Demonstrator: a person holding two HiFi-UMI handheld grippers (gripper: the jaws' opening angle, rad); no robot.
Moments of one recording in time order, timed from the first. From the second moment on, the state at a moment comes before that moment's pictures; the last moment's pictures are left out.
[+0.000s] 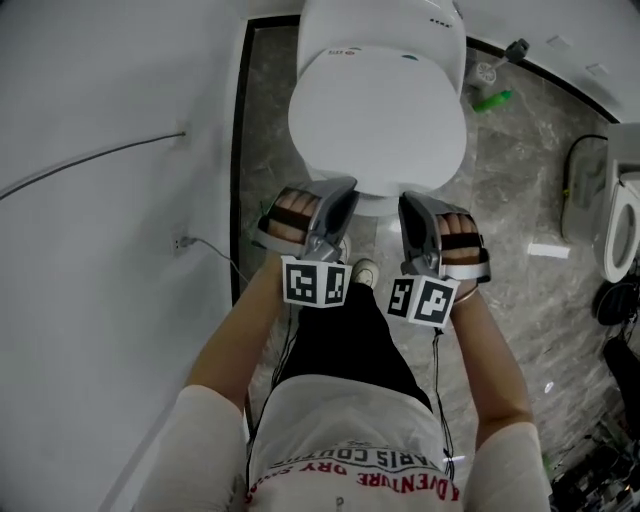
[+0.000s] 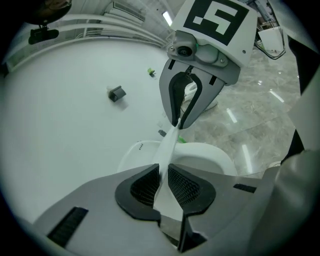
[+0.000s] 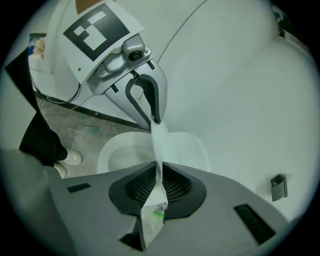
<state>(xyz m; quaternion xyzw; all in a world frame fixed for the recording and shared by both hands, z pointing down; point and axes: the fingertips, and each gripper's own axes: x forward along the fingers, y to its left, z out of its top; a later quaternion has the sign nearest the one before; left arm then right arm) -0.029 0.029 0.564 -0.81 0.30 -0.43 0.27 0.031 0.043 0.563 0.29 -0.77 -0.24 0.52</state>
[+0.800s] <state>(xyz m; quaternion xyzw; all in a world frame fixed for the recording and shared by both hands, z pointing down) -0.020 -0.086 0.451 -0.83 0.29 -0.40 0.27 0.039 -0.073 0.453 0.30 -0.75 -0.24 0.54</state>
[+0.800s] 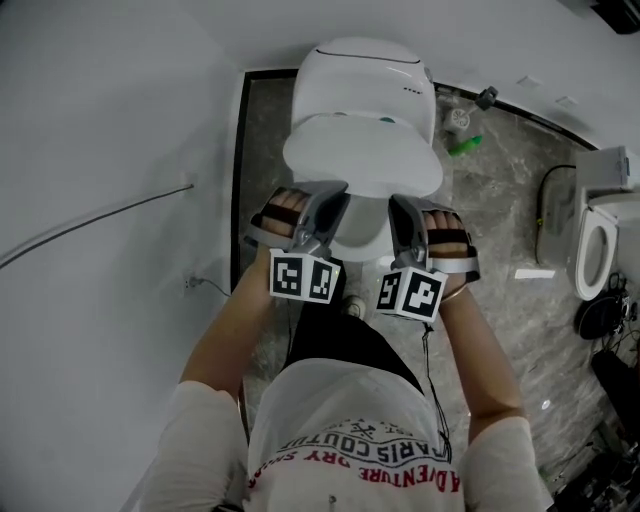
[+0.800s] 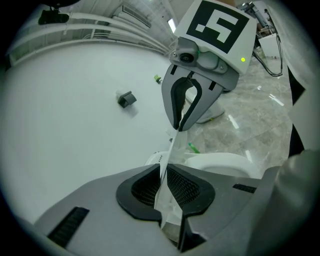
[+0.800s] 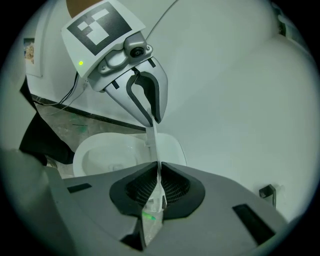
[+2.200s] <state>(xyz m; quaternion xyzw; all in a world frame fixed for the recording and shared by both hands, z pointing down) 0.003 -0.351 0.385 -0.88 0.25 -0.35 0.22 0.063 -0.340 0.388 0.36 -0.74 -0.19 0.54</state>
